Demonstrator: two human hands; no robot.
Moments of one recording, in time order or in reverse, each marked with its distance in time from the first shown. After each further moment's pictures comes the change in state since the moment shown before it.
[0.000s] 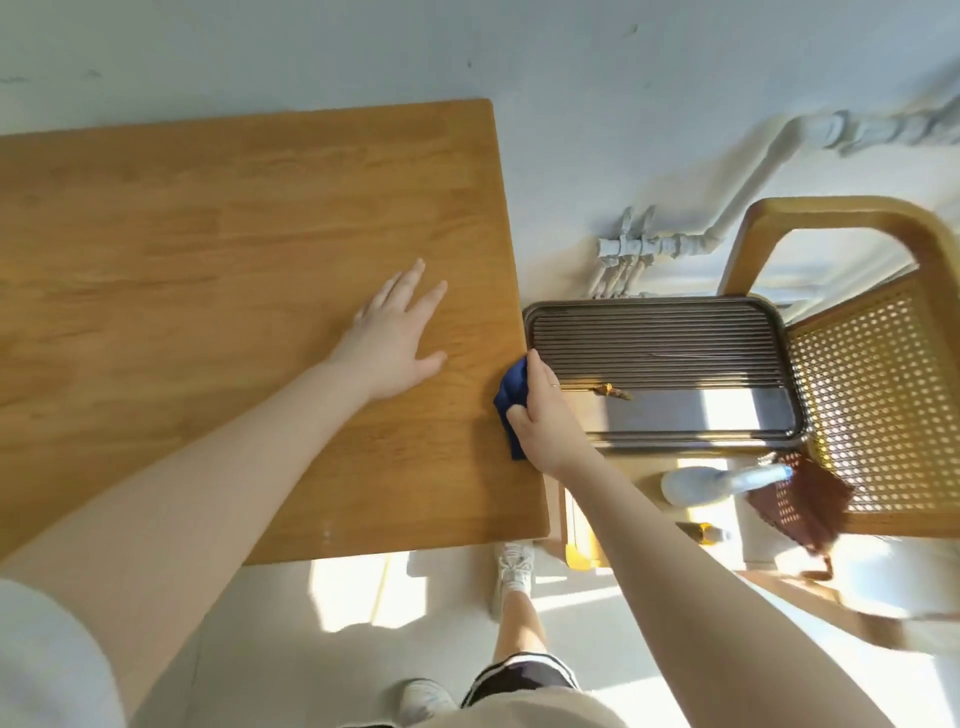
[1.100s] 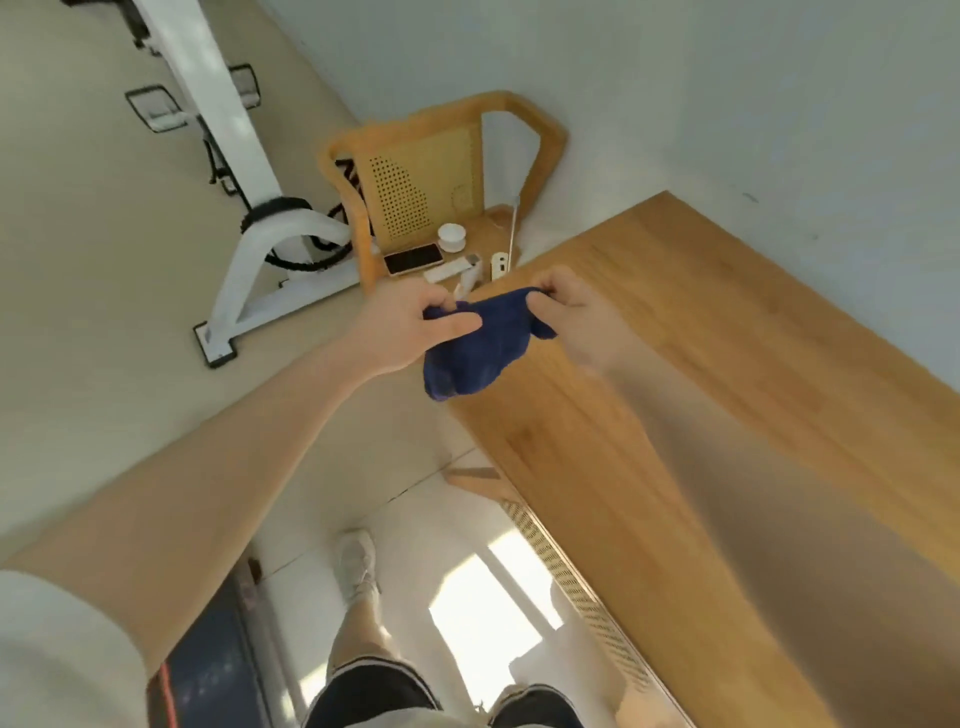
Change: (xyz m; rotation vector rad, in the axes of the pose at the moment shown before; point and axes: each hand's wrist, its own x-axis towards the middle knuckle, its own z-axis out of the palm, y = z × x) left_hand -0.384 -0.366 -0.067 -0.772 0.740 -0.725; right_hand 0.005 -0.400 0.397 -0.200 -0.773 -0.658
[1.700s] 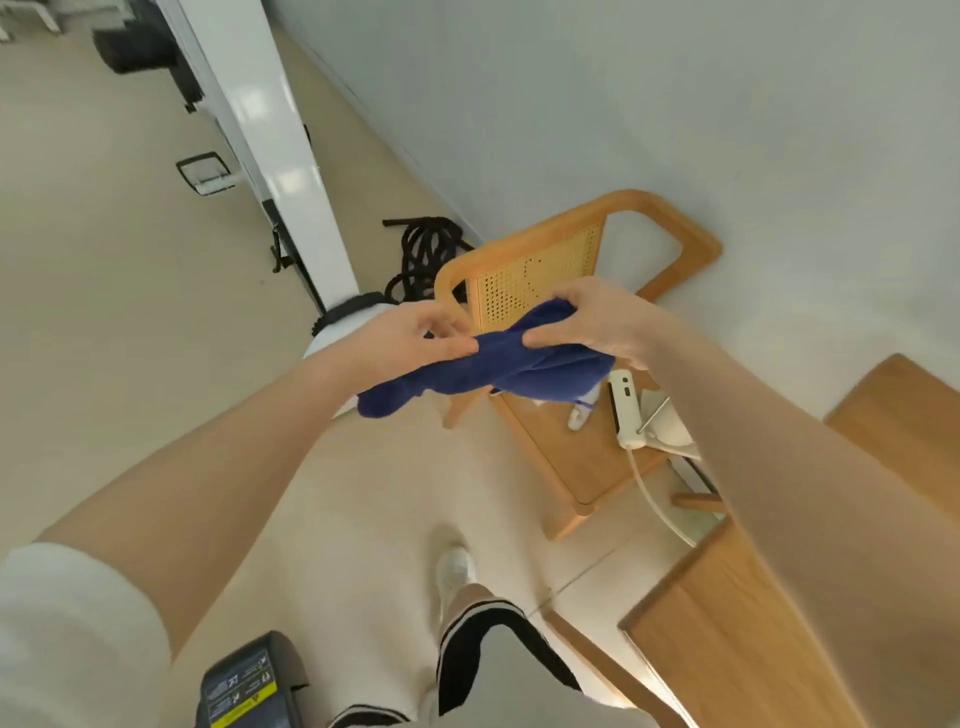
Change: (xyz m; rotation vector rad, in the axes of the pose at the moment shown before) left_hand 0.252 -0.213 -0.291 -0.032 -0.192 -0.079; right_hand 0.395 -0.134 0.123 -0.264 -0.304 0.072
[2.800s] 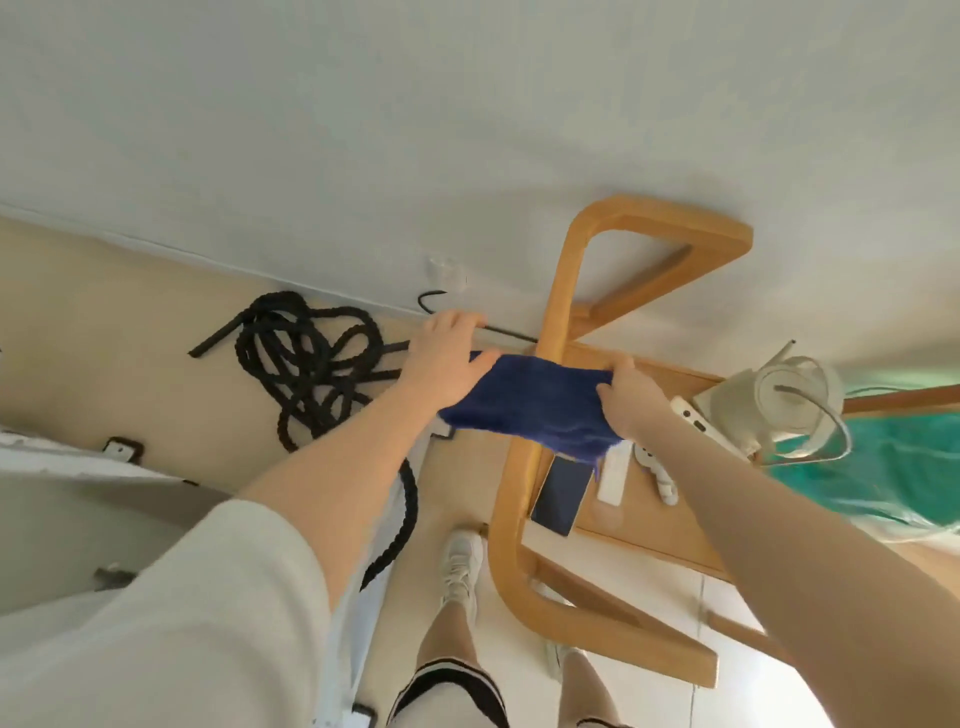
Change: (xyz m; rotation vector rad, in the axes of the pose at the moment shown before) left_hand 0.556 -0.090 -0.096 0.576 -0.363 0.357; right_hand 0.376 0.158 -0.057 0.185 0.476 1.056
